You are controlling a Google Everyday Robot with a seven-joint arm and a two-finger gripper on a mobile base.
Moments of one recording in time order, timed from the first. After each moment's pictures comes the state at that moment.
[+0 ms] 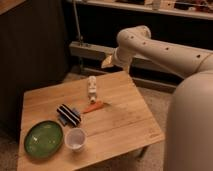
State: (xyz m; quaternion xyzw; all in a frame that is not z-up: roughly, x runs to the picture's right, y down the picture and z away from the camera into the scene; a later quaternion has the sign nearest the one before) arm 0.079 -0.107 0.766 -0.17 0.05 0.77 0.61
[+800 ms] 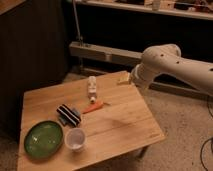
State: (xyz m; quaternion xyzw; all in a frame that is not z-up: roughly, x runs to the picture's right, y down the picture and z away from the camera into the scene) arm 0.113 -0.002 0.692 -0.22 0.07 0.76 0.60
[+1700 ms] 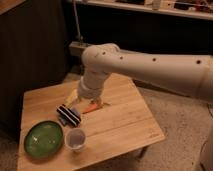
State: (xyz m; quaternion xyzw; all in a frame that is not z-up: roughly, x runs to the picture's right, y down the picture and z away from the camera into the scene) arm -0.134 0.067 0.620 -0.42 0.09 0.57 0.70
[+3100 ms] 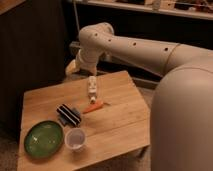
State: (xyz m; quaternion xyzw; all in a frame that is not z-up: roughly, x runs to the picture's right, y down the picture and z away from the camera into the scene) arm -0.104 -0.098 0.725 -0.27 -0.01 0.67 0.70
